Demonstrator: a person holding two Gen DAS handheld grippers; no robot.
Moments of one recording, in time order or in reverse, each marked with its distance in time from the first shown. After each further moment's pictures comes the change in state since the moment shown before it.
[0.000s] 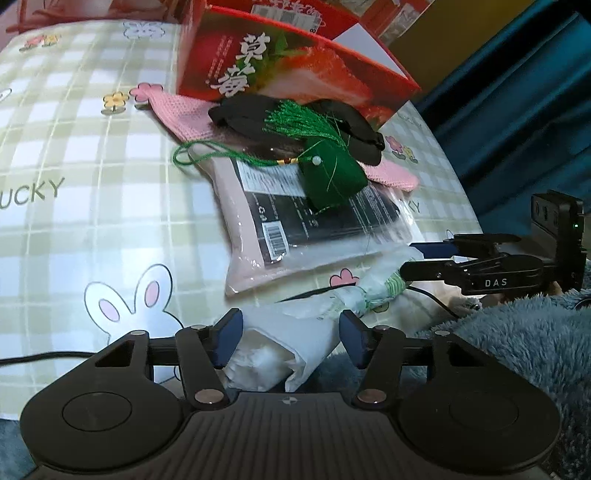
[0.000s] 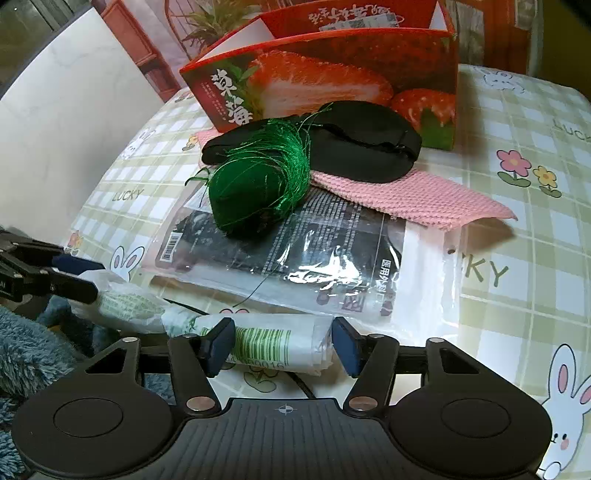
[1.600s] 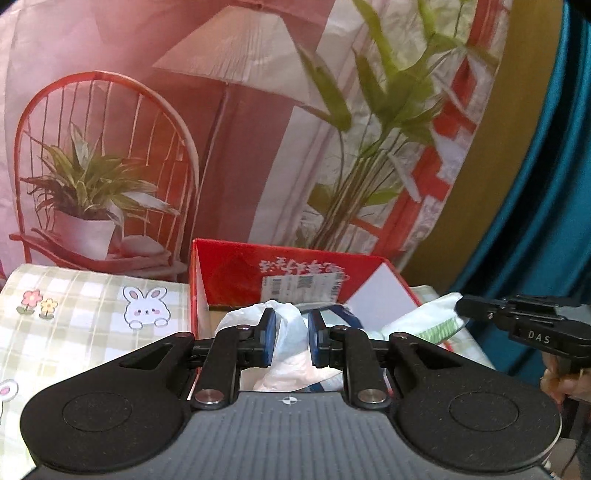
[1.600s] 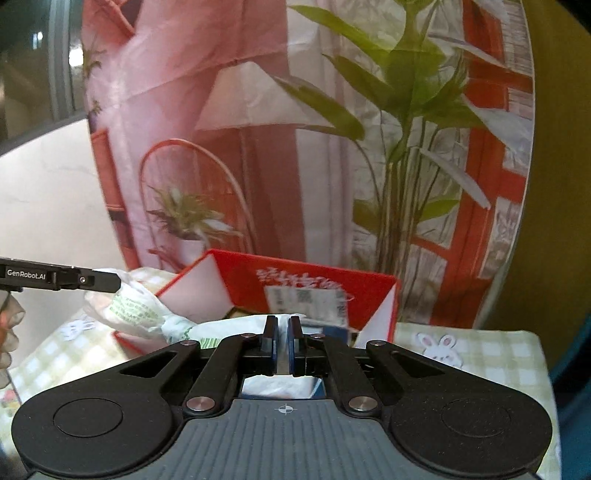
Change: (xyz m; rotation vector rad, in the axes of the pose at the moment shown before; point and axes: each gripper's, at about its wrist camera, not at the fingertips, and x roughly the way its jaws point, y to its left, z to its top) left arm -0.021 -0.027 0.223 0.134 -0.547 0.175; right arm -0.066 -0.021 0.196 -0.171 -0.540 -0.207
